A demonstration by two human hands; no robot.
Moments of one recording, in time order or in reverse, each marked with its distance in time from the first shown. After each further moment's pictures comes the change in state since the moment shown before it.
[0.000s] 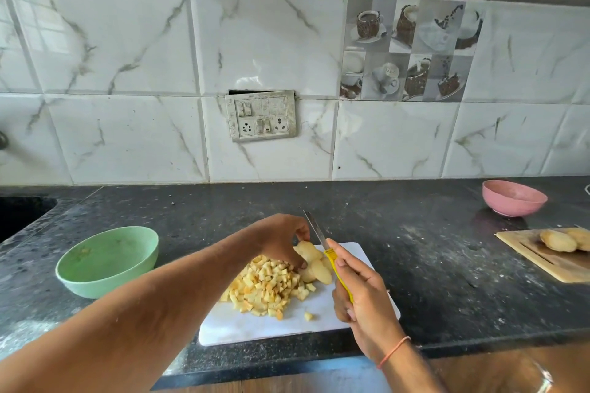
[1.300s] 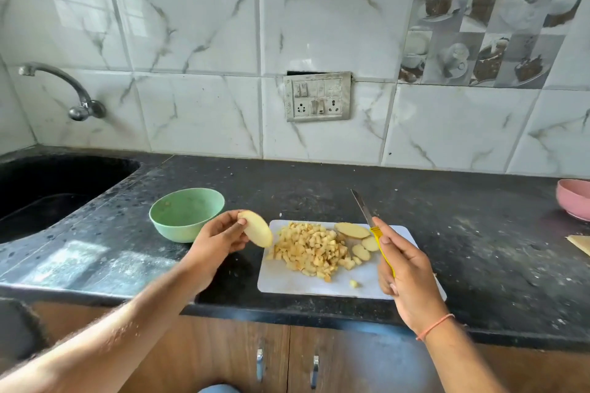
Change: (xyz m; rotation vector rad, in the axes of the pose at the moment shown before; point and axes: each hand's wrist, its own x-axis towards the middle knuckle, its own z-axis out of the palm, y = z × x) left_hand -0.176 -0.102 0.053 -1.285 0.716 -0.341; right_hand -0.001 0.003 0.004 -0.111 -0.005 -0.069
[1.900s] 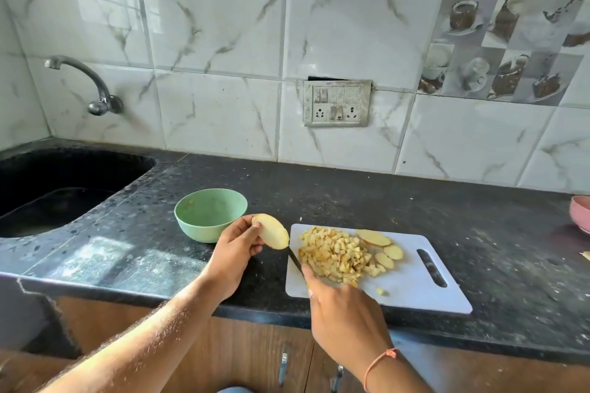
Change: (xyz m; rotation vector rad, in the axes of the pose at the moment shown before) left_hand -0.003 -0.007 -0.015 -0.210 0.049 -0.017; right_hand -0.068 -0.011 0.128 -1.409 -0.409 -0.249
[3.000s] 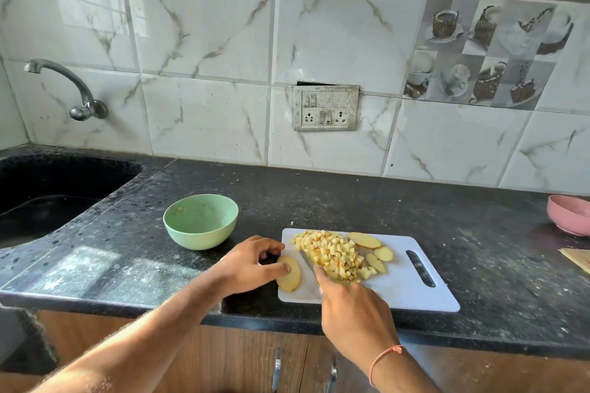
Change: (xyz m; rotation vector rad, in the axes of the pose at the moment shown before) left_hand 0.007 0.002 0.003 1.036 -0.392 0.155; right_hand 0.002 0.015 -0.003 -0.052 0.049 0.138
